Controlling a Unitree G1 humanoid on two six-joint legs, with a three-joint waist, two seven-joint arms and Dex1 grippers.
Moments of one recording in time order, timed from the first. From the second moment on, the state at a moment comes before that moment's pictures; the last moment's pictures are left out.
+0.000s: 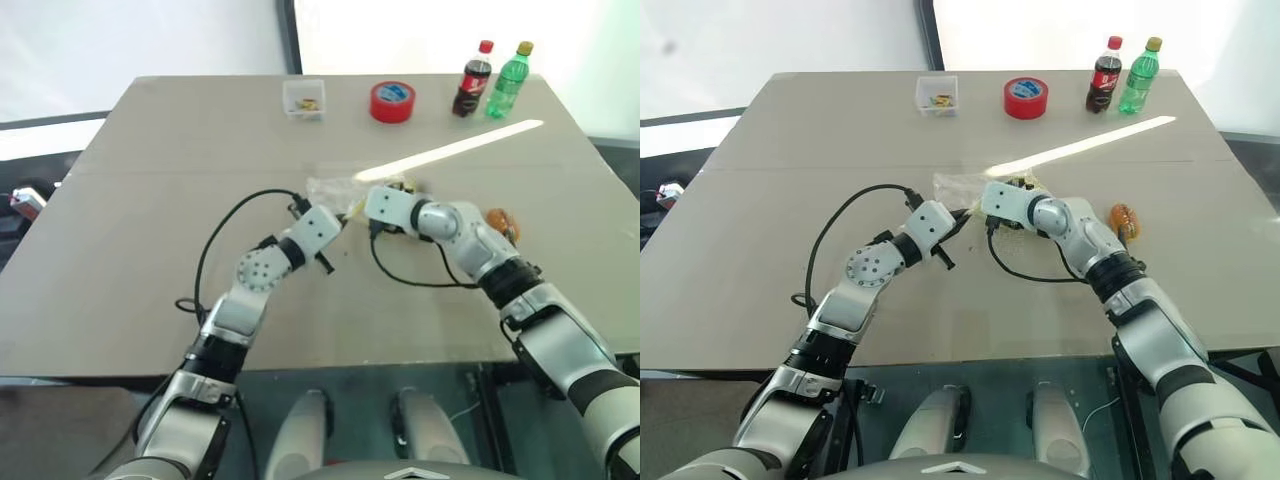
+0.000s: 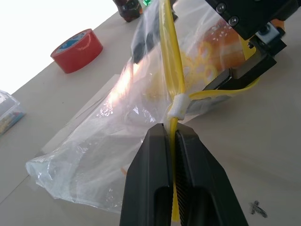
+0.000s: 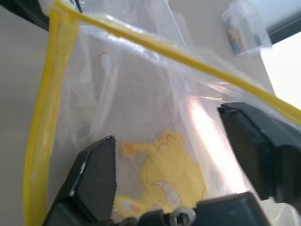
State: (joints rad) left arm -0.46 0.36 -0.20 0.15 0.11 -0.01 -0.53; right arm -0.93 -0.35 0.51 0.63 -0.58 -0.21 0.46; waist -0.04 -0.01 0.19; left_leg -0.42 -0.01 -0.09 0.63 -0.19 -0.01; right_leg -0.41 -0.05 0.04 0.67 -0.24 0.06
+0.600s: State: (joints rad) left arm -0.46 0.33 -0.19 0.15 0.11 0.04 -0.47; right arm -0.84 -0.44 0.50 0.53 -0.64 -0.36 0.33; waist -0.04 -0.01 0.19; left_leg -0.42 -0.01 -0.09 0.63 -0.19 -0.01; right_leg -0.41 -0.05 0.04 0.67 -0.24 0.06
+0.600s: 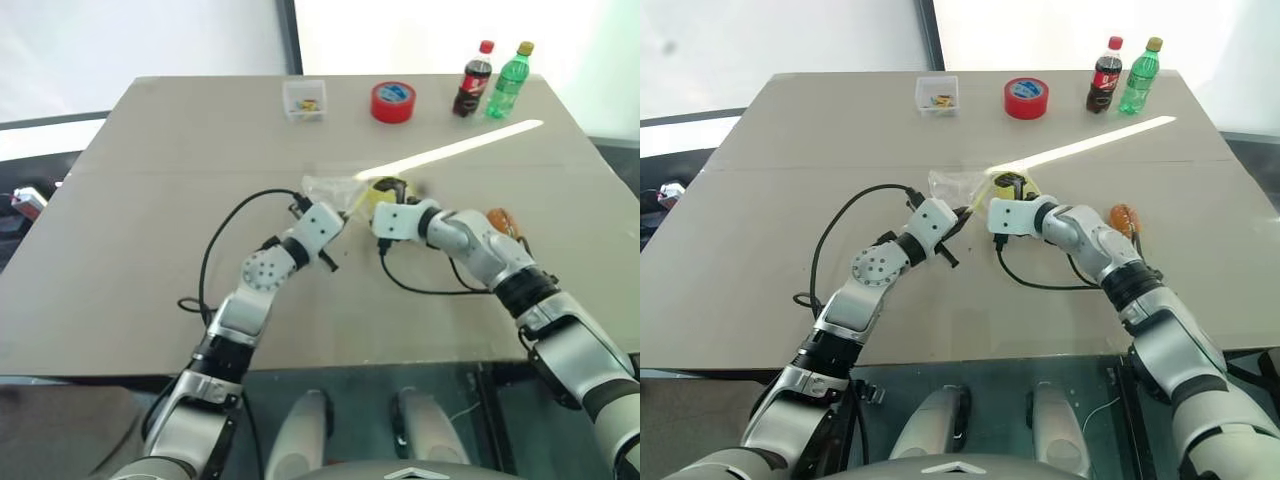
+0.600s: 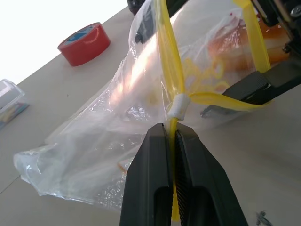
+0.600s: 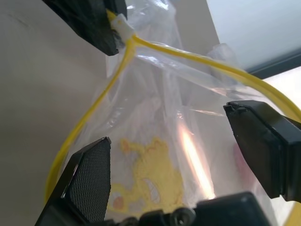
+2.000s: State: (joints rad) left arm -0.43 0.36 -0.16 0.14 0.12 0.06 -0.45; right arm -0.51 -0.32 0.03 0.21 0.12 0.37 0.58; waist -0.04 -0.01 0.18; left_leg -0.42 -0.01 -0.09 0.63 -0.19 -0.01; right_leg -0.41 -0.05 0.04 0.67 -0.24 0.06
